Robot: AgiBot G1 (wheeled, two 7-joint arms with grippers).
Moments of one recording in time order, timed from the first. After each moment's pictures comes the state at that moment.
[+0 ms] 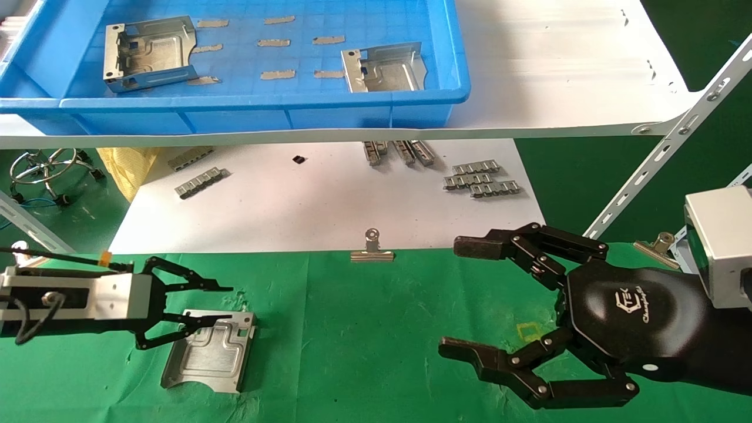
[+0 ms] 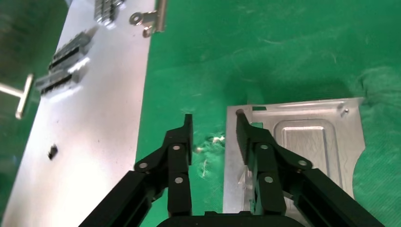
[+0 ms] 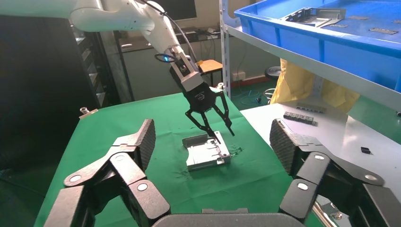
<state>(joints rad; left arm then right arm) -1.65 0.87 0.82 -0.08 1.17 1.57 0.88 1.08 -0.56 -0.38 1.23 -0.64 -1.43 0.12</state>
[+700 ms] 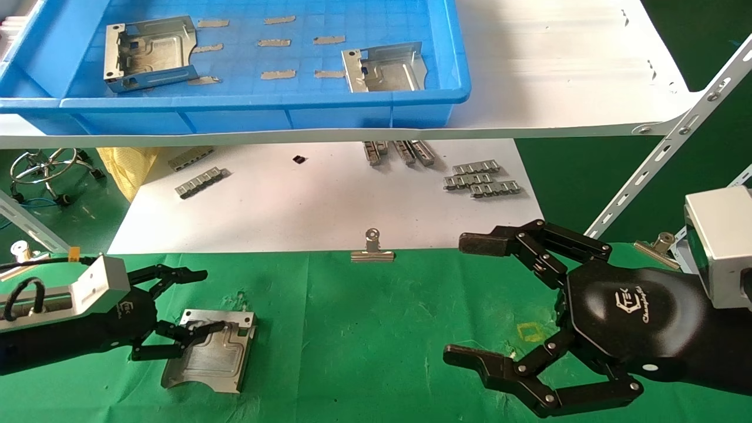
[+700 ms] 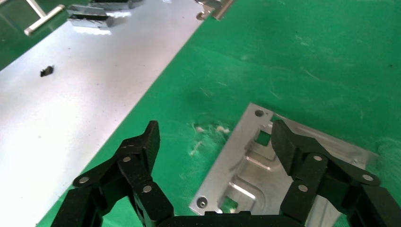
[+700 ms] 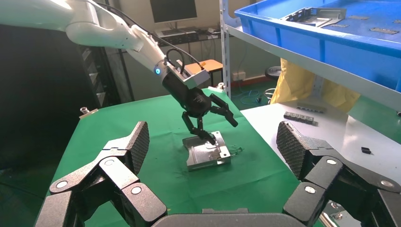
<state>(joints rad) -1.52 0.86 0.72 0.09 1.01 1.58 0.69 1.08 -0.56 -0.38 1.23 -0.64 -1.43 0.12</state>
